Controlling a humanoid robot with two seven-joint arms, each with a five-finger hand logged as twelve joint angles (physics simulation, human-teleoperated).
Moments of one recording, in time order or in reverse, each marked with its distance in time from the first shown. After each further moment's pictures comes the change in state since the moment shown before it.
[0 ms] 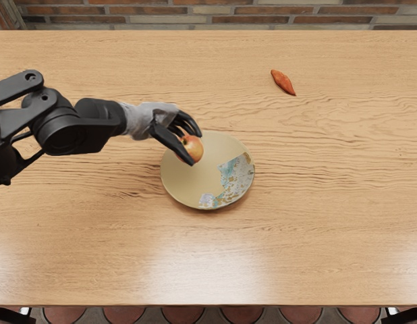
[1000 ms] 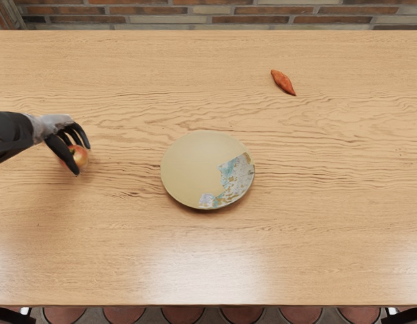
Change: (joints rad) left arm -0.032 0.325 0.254 -0.002 0.284 0.014 0.000; right arm 0.000 0.000 0.000 0.000 0.000 0.000 0.000
